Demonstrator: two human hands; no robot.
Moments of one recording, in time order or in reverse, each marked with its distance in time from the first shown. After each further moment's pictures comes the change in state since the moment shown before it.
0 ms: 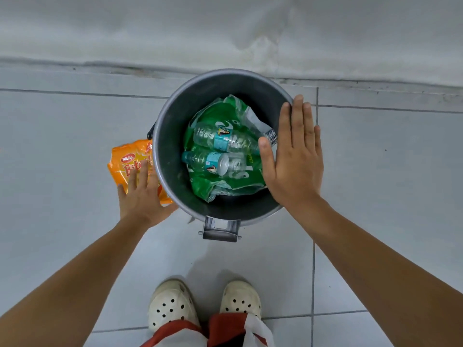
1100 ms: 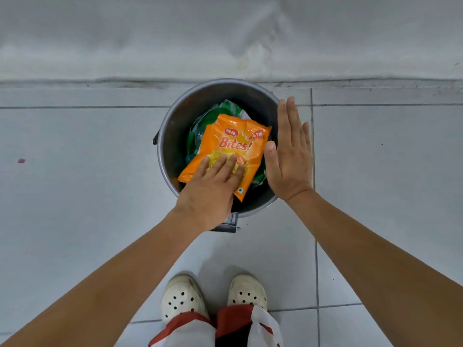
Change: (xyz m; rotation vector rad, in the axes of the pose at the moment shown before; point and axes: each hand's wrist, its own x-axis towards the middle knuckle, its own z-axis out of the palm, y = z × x) left_hand -0.069 0.129 -0.109 0.341 0.007 0.622; right_hand -0.003 0.005 -0.008 0.316 0.065 -0.042
